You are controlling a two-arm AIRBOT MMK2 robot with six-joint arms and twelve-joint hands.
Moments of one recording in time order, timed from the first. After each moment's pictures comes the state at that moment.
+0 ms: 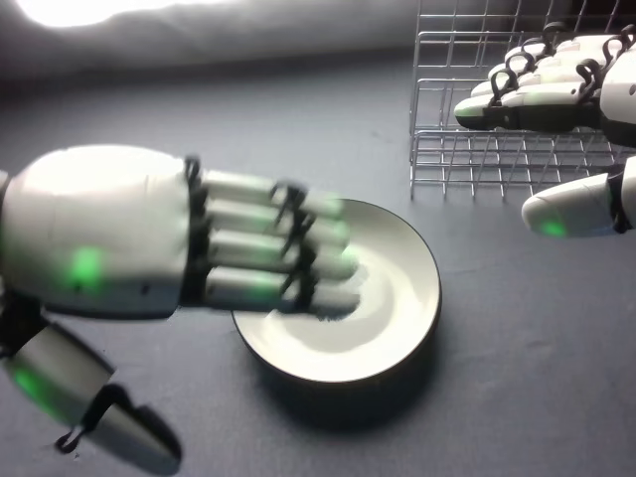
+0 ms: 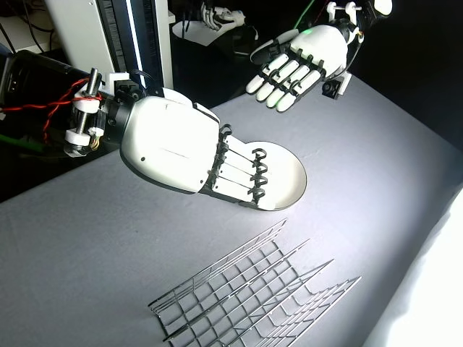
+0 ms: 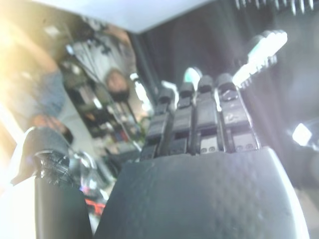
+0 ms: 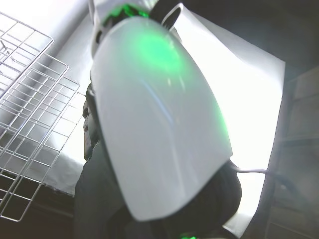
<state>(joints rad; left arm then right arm) 0.44 -0.83 1.13 1.33 -1.00 0.09 -0.30 -0.69 0.87 -0.81 0.28 -0.12</state>
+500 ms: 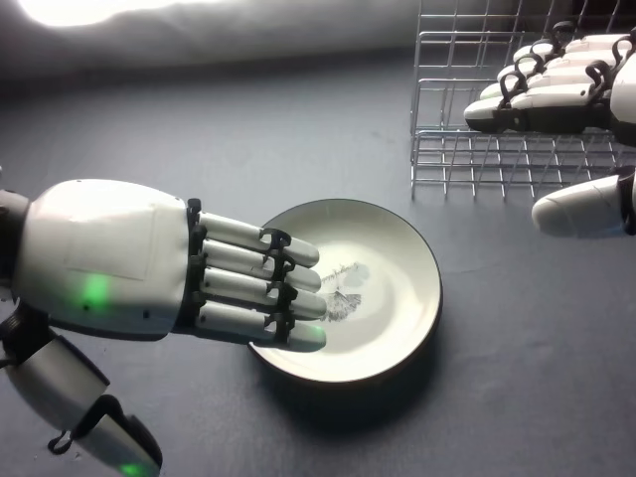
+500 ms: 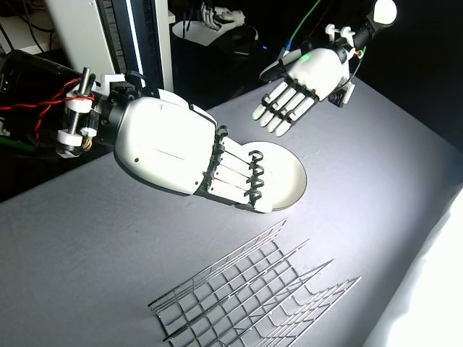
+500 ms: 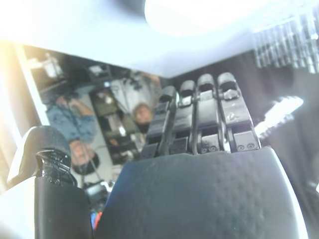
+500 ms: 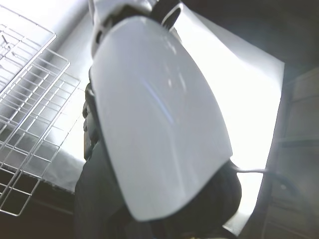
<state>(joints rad) 0.45 -0.89 1.21 1.52 -0.99 0.00 -0.31 -0.68 0.87 -0.81 0.29 -0.13</state>
